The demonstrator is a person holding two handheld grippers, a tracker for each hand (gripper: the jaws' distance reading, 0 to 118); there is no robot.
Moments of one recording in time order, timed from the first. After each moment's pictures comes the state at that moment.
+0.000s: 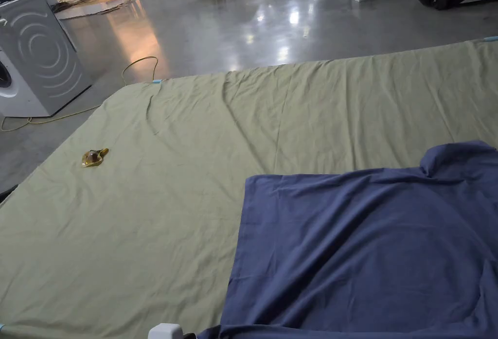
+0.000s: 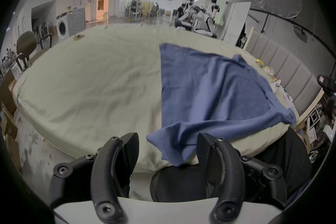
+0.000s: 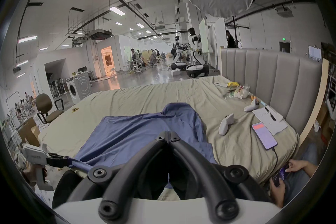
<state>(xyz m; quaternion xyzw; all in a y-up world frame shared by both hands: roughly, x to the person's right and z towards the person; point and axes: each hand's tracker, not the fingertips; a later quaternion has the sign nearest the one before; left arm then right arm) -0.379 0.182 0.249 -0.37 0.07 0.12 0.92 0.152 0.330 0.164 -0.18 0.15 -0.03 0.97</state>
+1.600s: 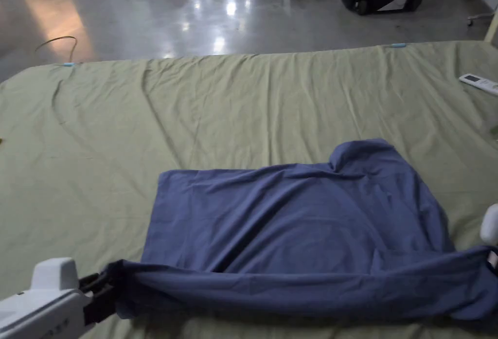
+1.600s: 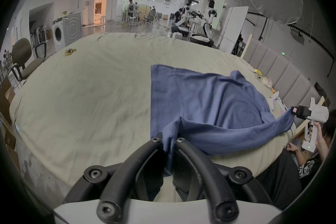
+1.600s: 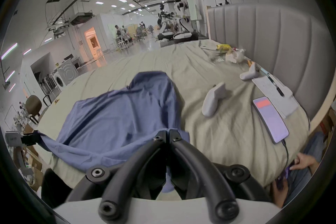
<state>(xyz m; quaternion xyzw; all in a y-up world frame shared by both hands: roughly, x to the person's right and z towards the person) -0.398 0.241 0.163 -0.34 0.06 0.12 0.93 0.201 0.271 0.016 -0.31 0.13 -0.05 0.94</state>
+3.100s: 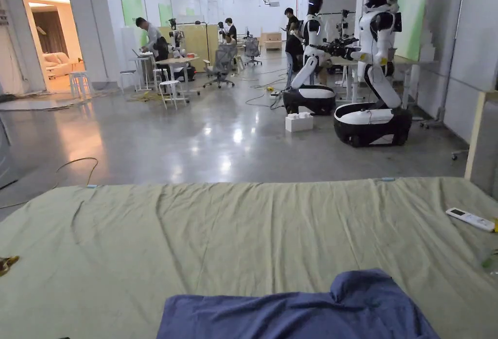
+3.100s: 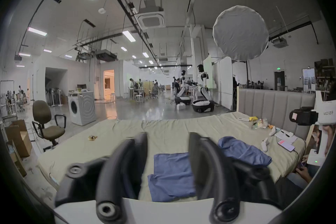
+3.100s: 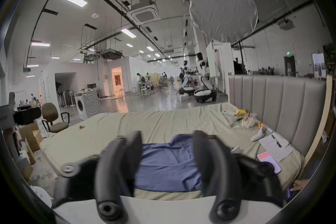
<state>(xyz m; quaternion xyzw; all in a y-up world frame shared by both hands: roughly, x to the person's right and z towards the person) -0.262 0.410 0.305 -0.02 0.12 -0.04 0.99 0.140 0.385 0.177 -0.01 0.18 0.00 0.98</state>
